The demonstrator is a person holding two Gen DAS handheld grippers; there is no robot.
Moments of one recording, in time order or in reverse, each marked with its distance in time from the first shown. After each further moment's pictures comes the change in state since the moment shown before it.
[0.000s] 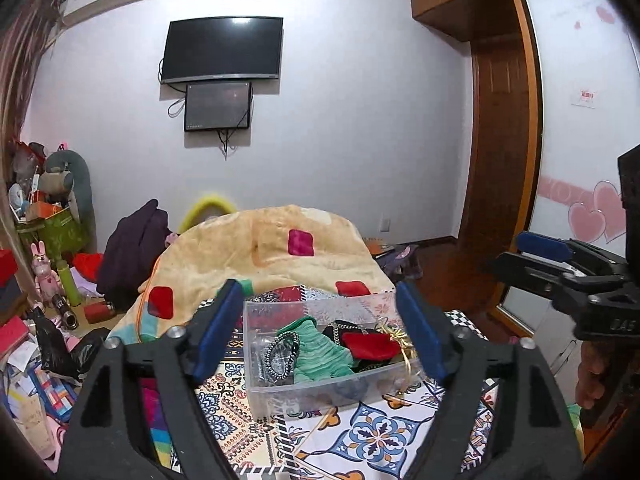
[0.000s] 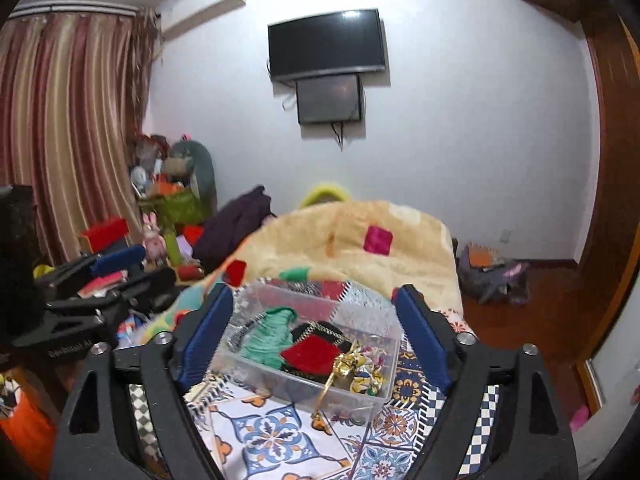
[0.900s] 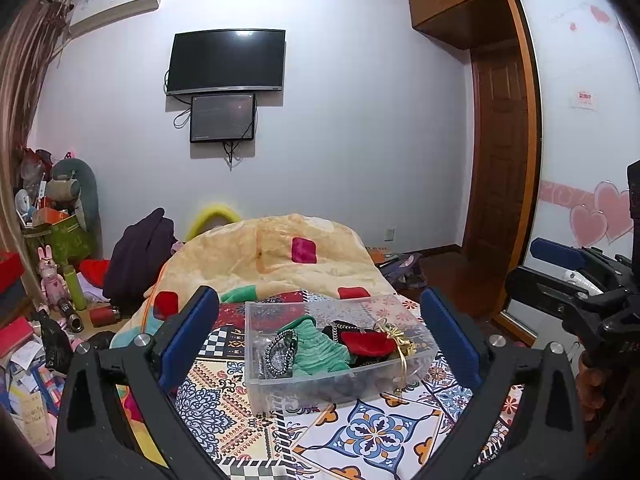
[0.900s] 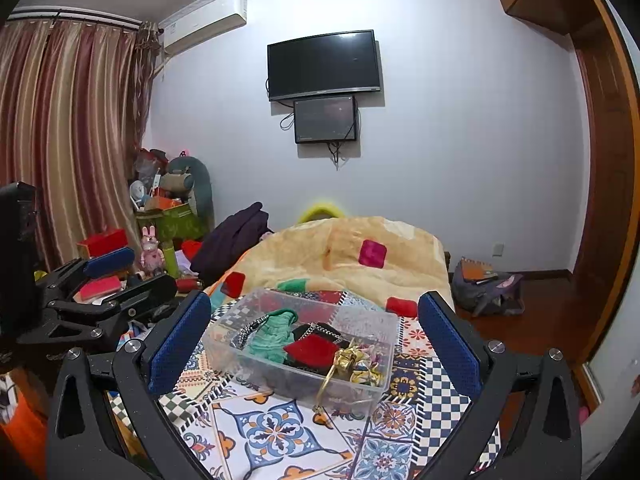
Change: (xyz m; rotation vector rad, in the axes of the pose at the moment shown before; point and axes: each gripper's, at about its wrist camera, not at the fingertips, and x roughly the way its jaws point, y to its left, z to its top) left arm -0.016 -0.006 -0.015 0.007 -0.045 0.016; right arm -0.023 0.011 -0.020 -0.004 -0.071 -0.031
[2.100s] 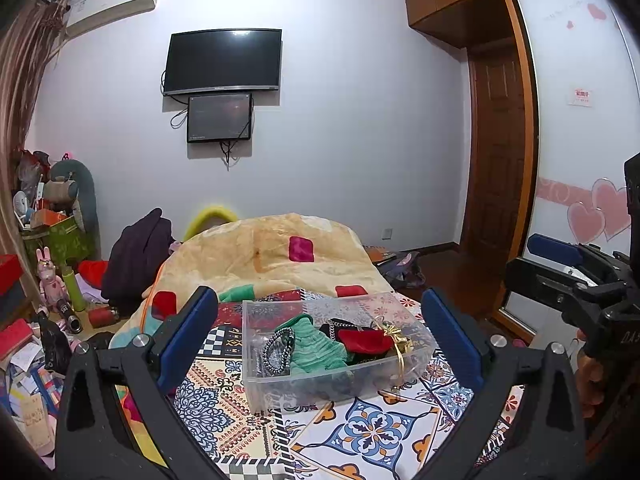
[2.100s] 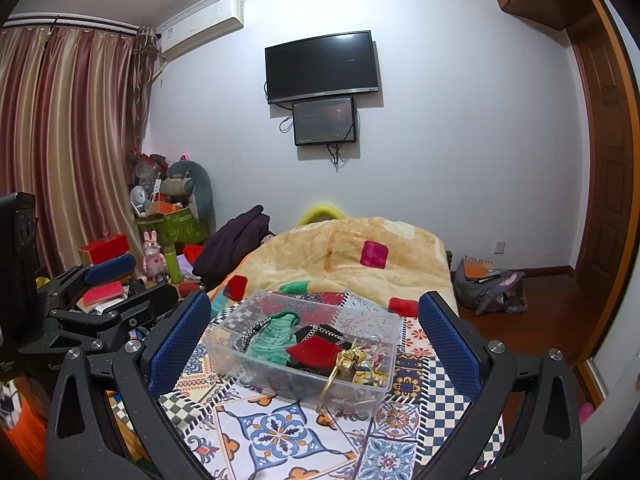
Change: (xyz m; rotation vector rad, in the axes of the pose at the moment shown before) left arm -0.002 -0.002 -0.001 0.008 0.001 -0.008; right arm -0.002 -0.001 0.002 0.017 -0.006 0.004
